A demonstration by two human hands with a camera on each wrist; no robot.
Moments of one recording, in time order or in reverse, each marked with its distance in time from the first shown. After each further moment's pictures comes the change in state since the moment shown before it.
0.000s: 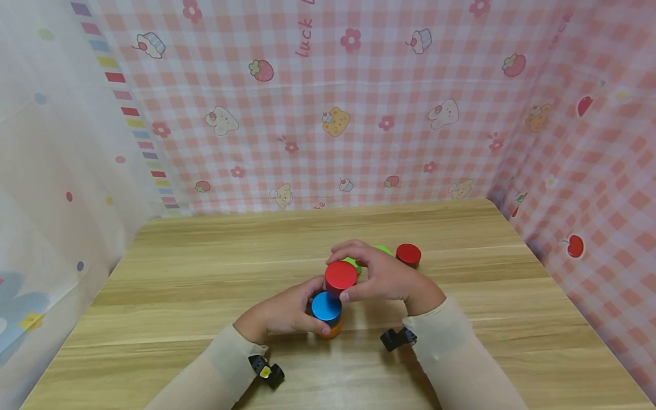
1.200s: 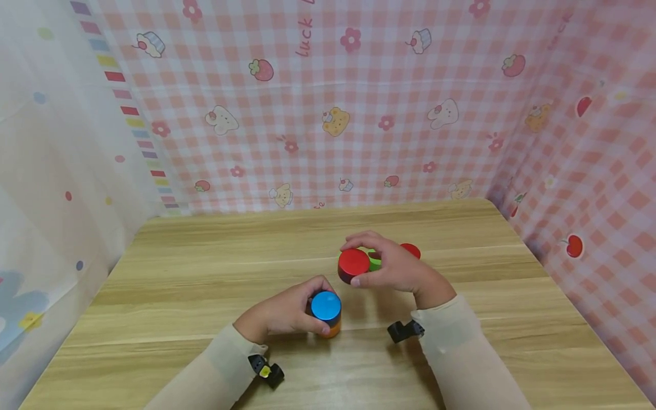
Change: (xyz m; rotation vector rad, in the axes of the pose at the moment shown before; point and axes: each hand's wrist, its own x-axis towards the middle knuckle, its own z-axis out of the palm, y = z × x) left_hand 0.000 0.000 0.001 0.027 0.009 -0.008; right_hand -0.008 0.004 -0.017 -0.098 0.144 0.080
